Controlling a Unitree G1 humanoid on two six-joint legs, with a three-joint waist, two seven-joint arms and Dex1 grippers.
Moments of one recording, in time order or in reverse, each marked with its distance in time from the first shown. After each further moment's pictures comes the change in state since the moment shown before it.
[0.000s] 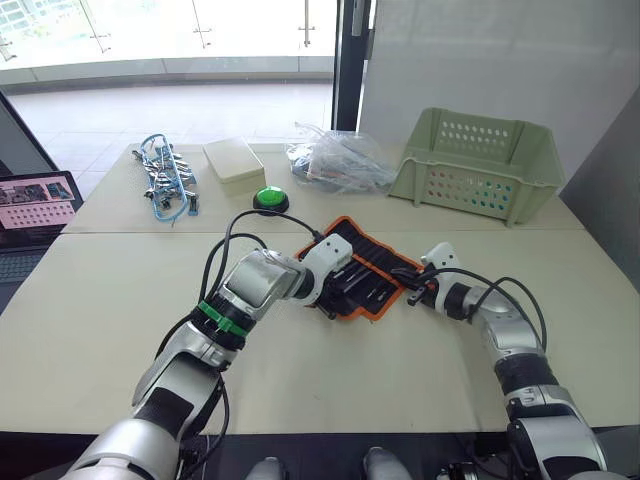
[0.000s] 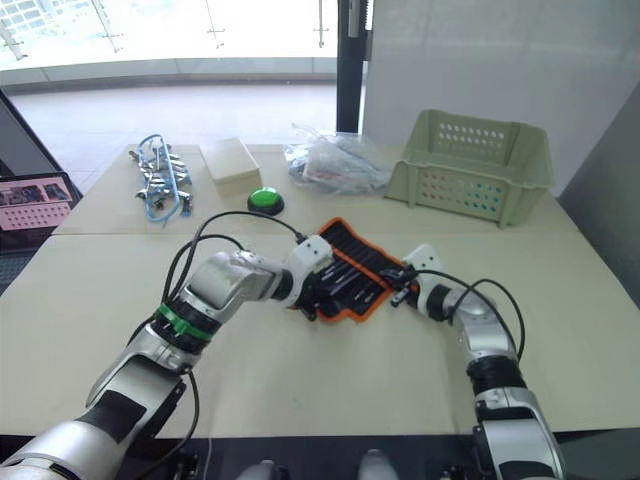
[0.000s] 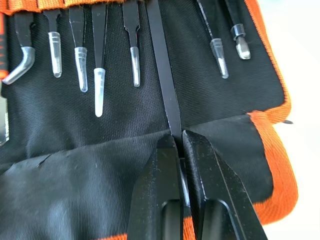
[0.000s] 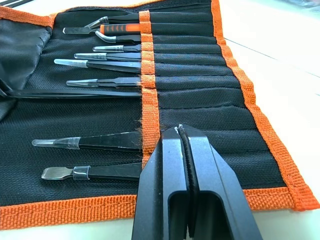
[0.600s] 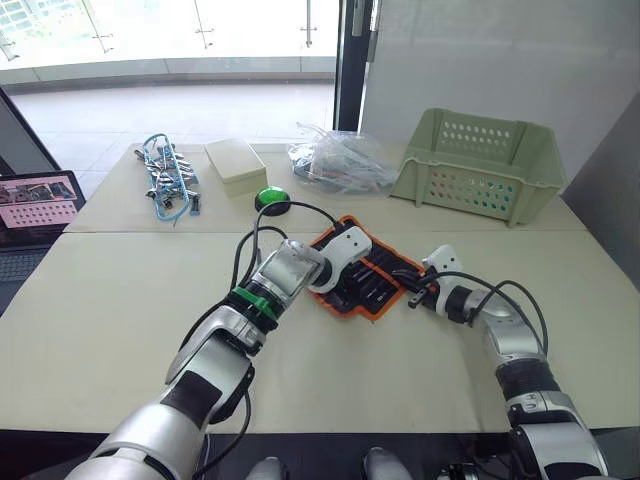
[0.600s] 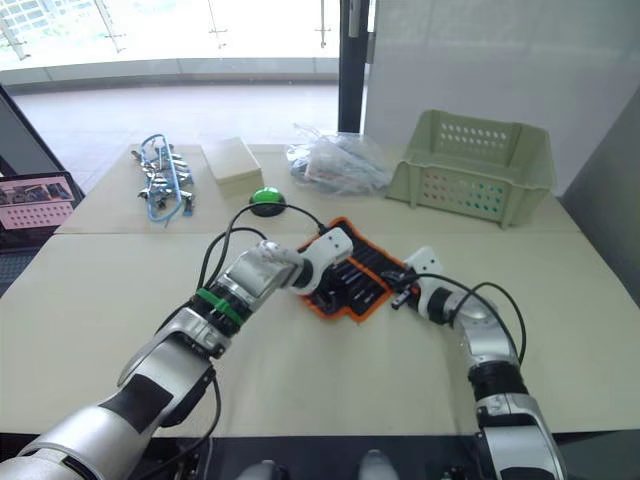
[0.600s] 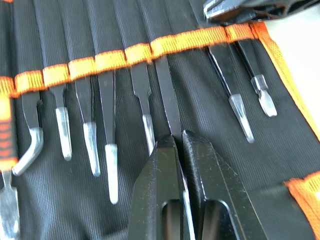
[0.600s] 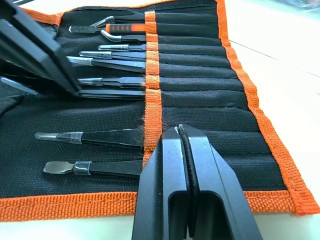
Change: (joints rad) left arm -0.141 -0.157 -0.005 0.432 0.189 -0.381 -0.104; right arm 0.028 0.005 0.002 -0.032 0.000 0.001 -0.012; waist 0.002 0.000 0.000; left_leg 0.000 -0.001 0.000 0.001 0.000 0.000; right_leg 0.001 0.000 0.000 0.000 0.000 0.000
